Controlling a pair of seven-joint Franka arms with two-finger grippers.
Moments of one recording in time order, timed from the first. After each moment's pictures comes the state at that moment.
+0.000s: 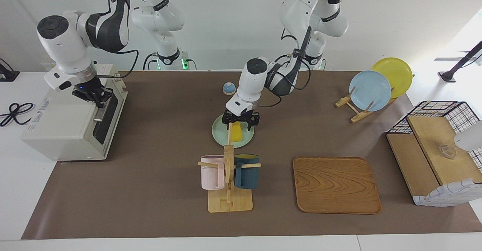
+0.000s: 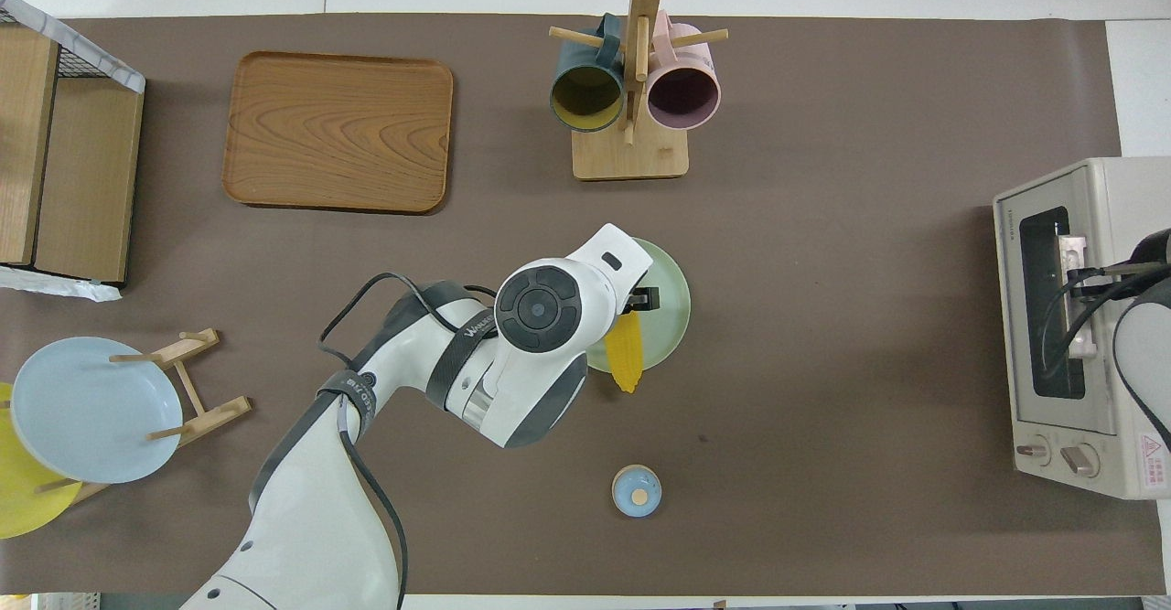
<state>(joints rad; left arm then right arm) -0.76 0.40 -0.01 -1.90 -0.12 2.51 -0.64 -0.12 -0.08 -0.08 -2.05 -0.16 1.95 -0.16</state>
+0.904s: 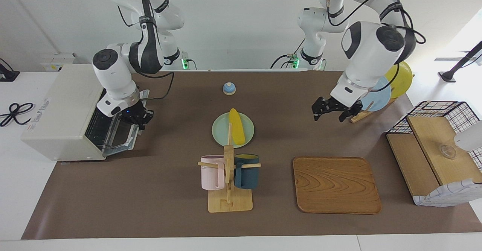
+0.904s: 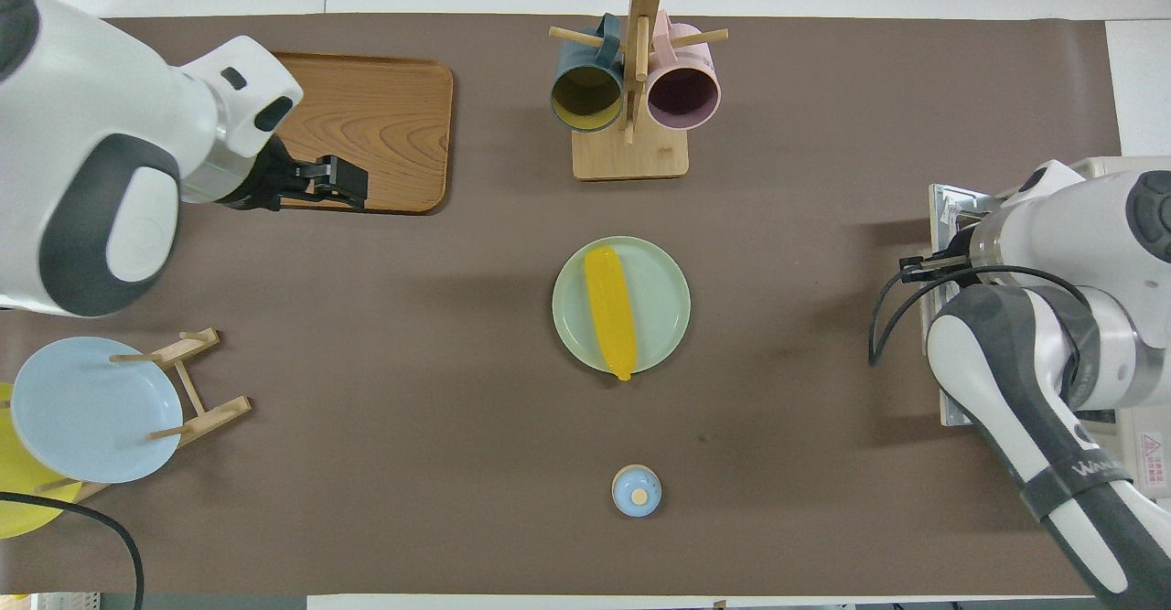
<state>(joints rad) -0.23 0.16 0.02 -1.63 -0.11 1.80 -0.06 0.04 0.07 -0.03 -2.19 -0.02 2.28 -0.07</state>
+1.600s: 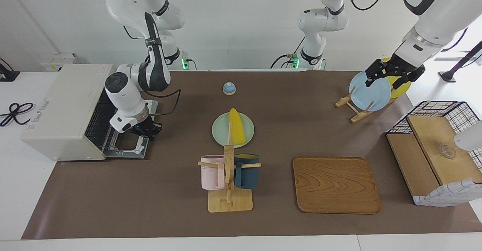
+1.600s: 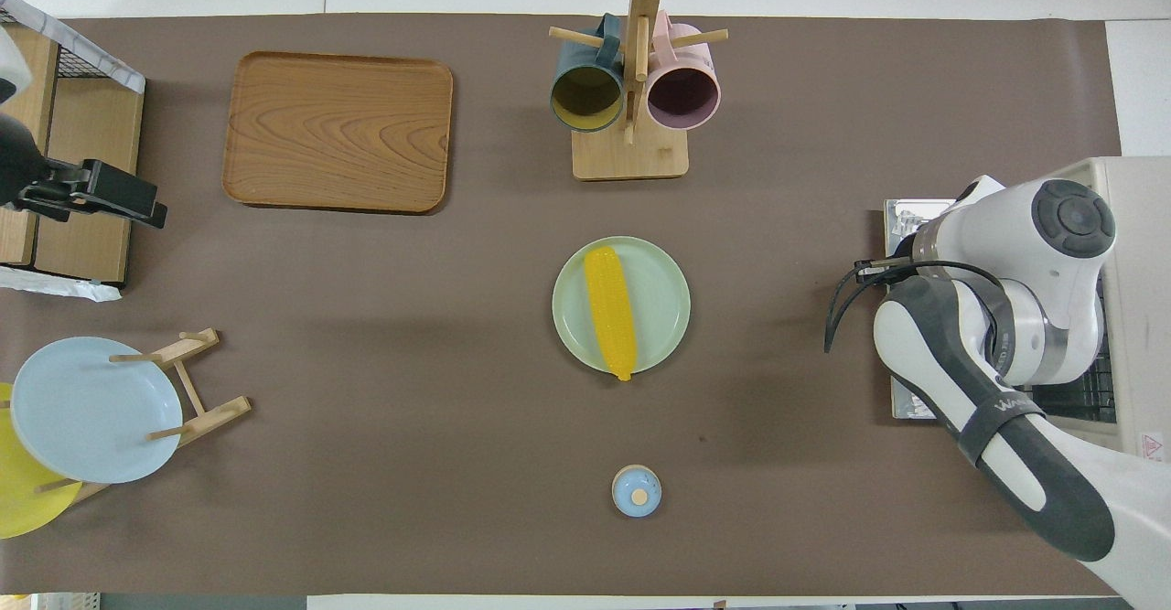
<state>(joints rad) -0.05 0.05 0.03 -1.48 -0.06 1.44 0.12 0.05 0.19 -0.04 -2.18 0.03 2.40 -0.02</state>
